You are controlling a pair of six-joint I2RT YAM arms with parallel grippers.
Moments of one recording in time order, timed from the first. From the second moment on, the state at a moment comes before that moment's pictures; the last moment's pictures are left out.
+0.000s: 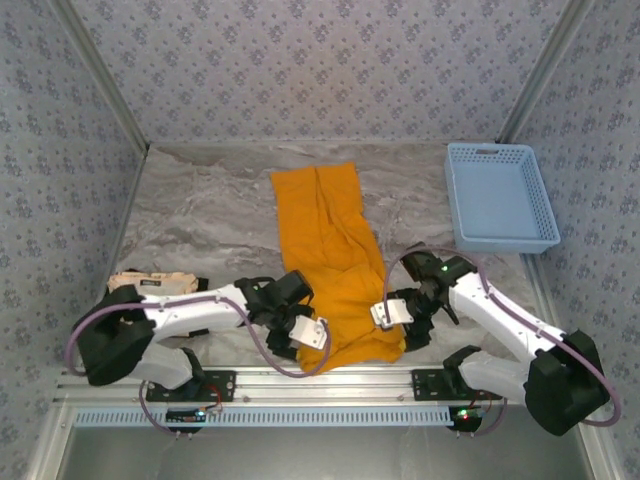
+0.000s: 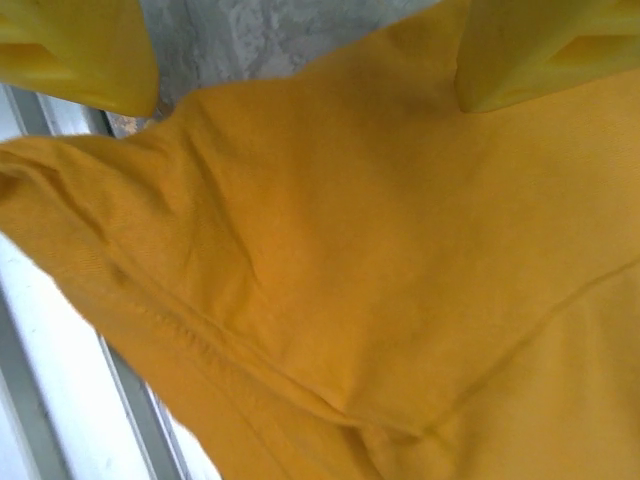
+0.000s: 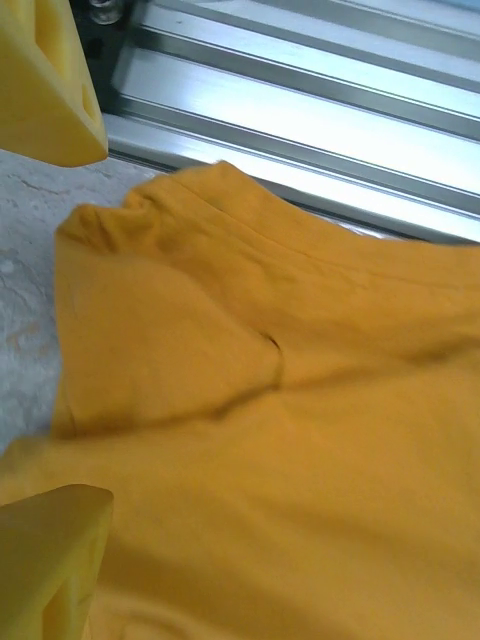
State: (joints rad) left arm -1.06 1.41 0.70 -0.54 0.26 0.87; right arm 0.51 1.11 0.67 -1.05 -0.39 -1.38
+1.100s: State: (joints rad) left arm -1.19 1.35 0.53 -0.29 0.17 0.83; right arm 0.52 1.02 0.51 -0.83 -0.28 -1.39
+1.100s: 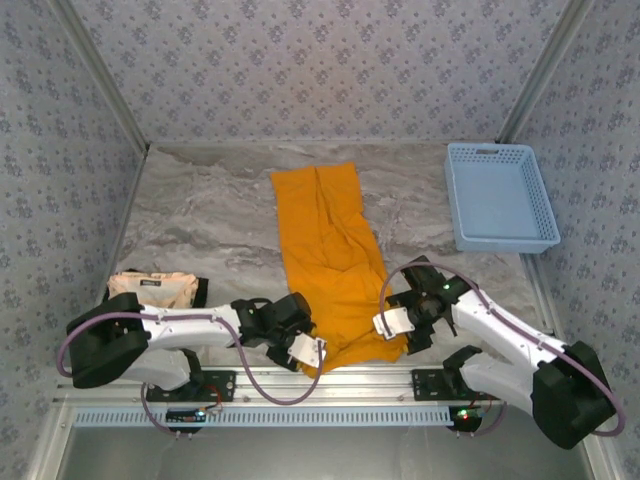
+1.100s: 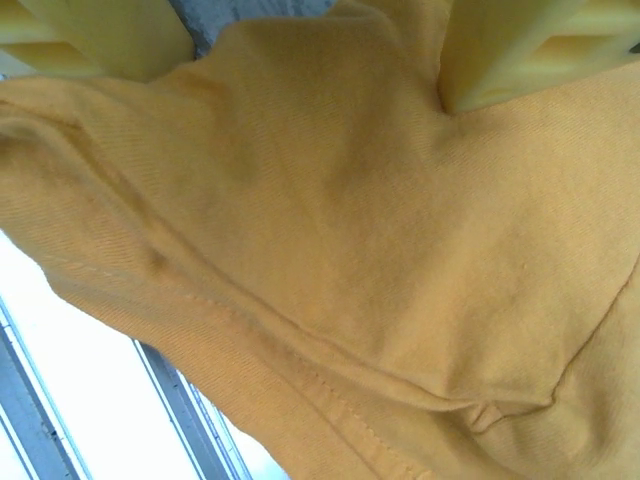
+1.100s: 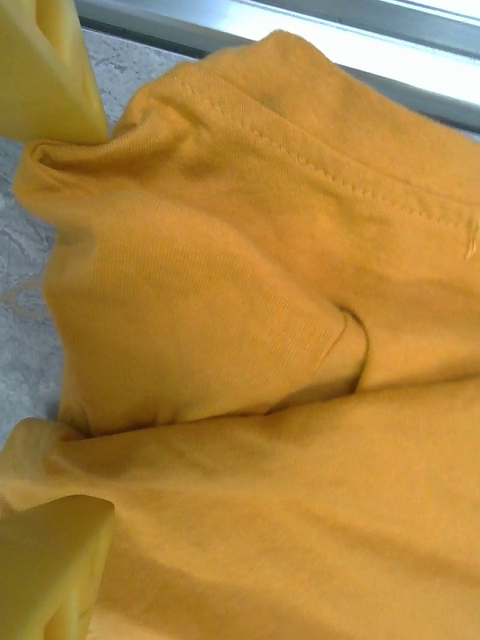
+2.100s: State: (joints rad) left arm -1.27 1.03 0.46 -0.15 0.37 0.61; right arm 0.69 0.88 0.69 -1.21 -0.41 -1.29
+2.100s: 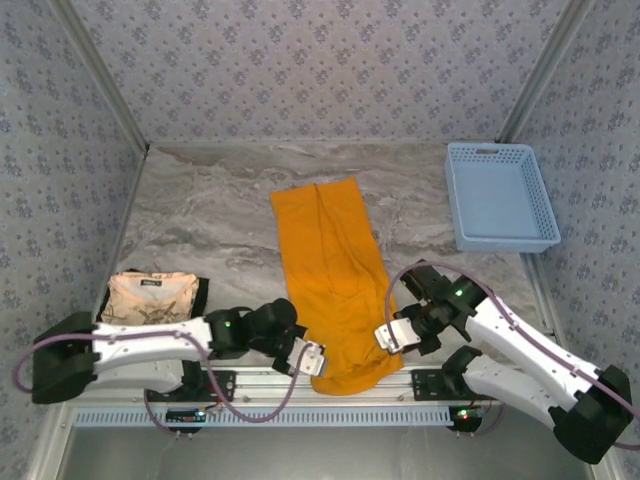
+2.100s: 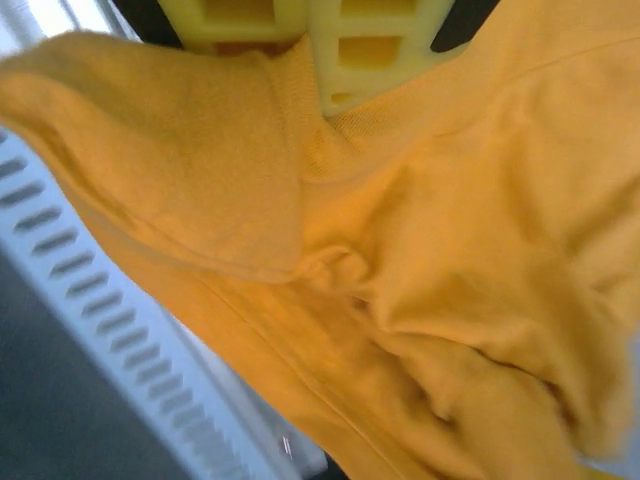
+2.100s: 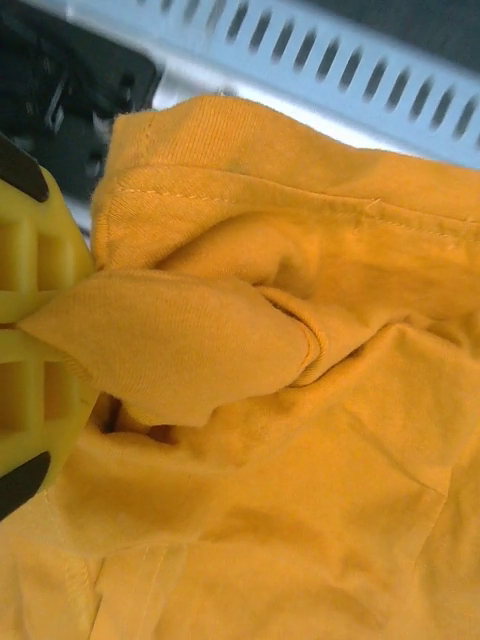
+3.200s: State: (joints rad) left arm -0.29 1.52 1.15 -0.56 0.91 0.12; right arm 0.26 1.72 1.57 -1.08 -0.64 -0.73
